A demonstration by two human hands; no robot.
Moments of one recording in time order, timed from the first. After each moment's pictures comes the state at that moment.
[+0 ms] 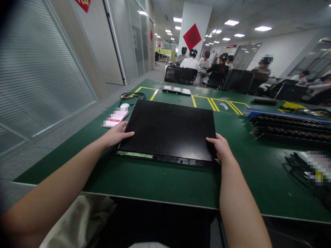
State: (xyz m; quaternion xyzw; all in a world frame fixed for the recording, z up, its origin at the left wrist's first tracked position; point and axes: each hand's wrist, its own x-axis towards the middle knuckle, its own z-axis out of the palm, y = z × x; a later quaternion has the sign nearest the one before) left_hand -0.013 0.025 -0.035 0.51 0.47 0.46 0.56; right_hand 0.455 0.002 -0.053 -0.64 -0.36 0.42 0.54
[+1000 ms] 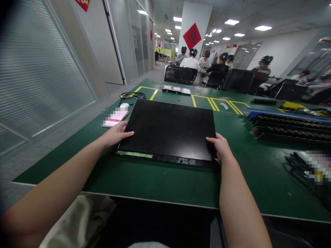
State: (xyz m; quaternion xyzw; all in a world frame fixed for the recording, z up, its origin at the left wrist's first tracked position) left_hand -0.011 0.024 -0.034 0.51 0.47 0.46 0.56; right_hand 0.453 0.001 -0.050 -0.64 -0.37 0.41 0.54
